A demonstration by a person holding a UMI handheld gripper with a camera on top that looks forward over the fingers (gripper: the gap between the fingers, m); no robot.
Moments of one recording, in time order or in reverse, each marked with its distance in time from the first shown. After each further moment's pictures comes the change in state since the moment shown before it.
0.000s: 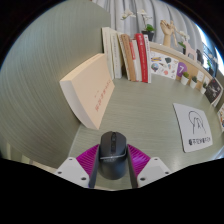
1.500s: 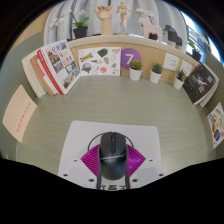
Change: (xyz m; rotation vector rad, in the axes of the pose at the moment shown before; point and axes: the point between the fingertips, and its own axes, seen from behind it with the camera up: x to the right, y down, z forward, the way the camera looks) arm 0.357 -0.057 0.026 -0.061 0.067 0.074
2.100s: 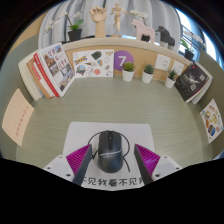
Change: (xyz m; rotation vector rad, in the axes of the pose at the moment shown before) arm 0.008 -0.001 -0.022 -0.005 0.075 0.038
